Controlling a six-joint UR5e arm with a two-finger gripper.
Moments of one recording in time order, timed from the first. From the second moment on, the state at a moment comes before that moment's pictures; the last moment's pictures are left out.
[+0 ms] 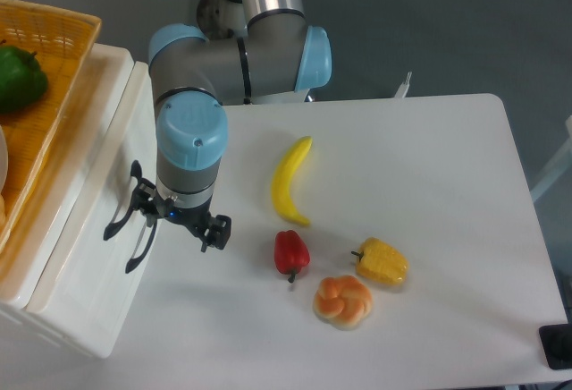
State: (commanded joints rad) arm 2.20 -1.94 -1.51 -1.26 1.35 0.57
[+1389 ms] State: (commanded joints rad) arm 2.38 -1.93 -1.45 -1.26 1.42 0.84
